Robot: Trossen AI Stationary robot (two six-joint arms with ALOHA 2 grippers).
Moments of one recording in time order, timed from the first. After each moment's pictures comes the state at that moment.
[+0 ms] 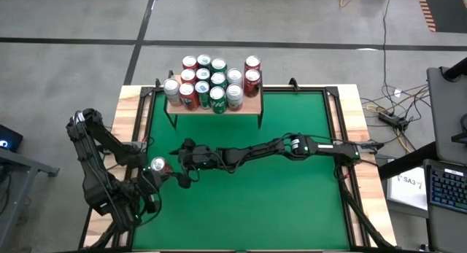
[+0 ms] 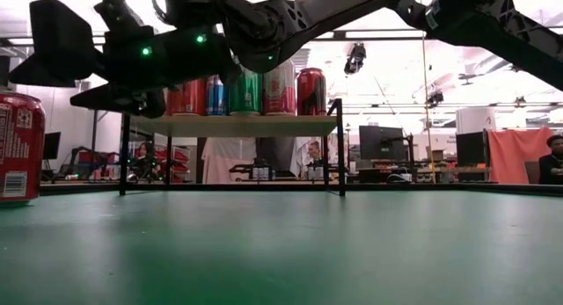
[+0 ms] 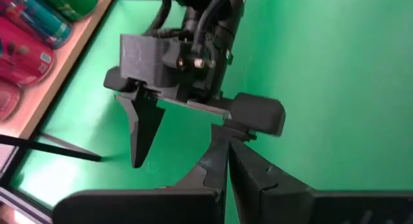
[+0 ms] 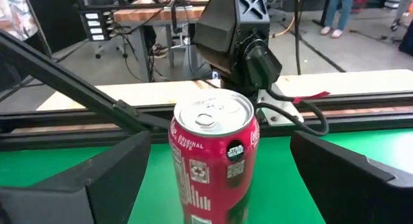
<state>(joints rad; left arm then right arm) -1.04 1.41 1.36 -1.57 -0.75 -1.32 0.09 2.62 2.20 0.26 0.09 0.06</state>
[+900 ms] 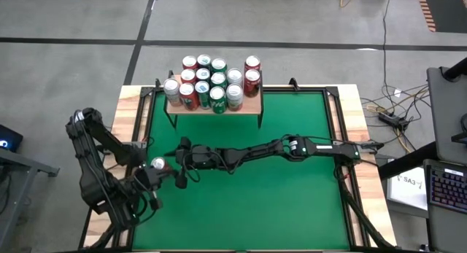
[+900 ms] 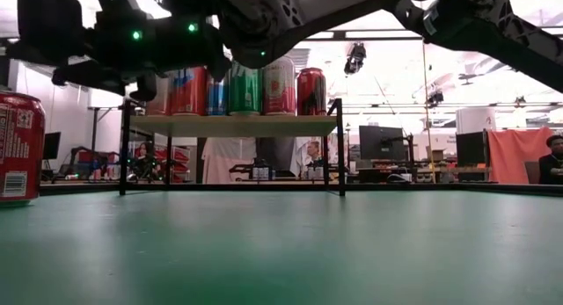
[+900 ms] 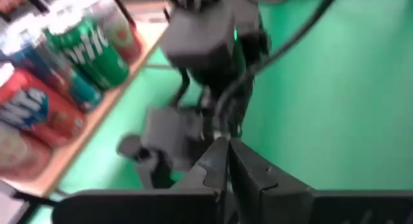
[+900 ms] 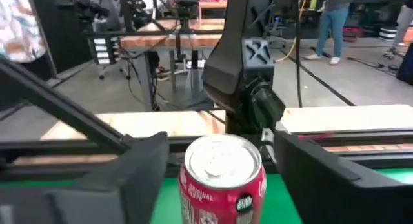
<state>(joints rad) -1.04 1.40 1.39 -1.57 -1.00 -1.31 0.09 2.65 2.29 0.31 0.09 0.02</state>
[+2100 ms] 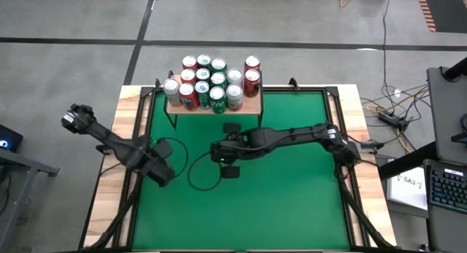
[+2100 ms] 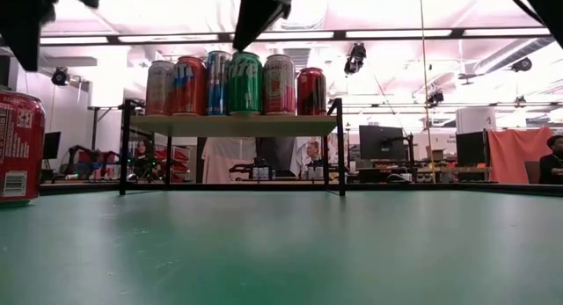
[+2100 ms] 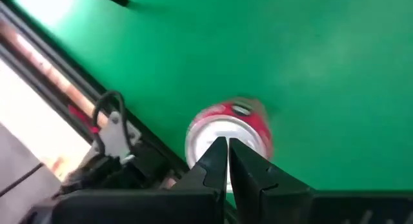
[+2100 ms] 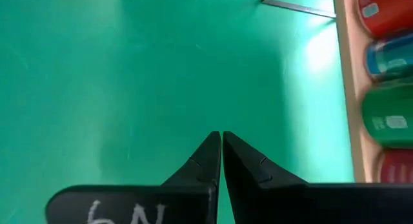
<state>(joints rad) -0.55 1.27 1.14 -1.57 -0.24 -1.24 0.15 2.17 2.27 -1.15 0.34 0.01</state>
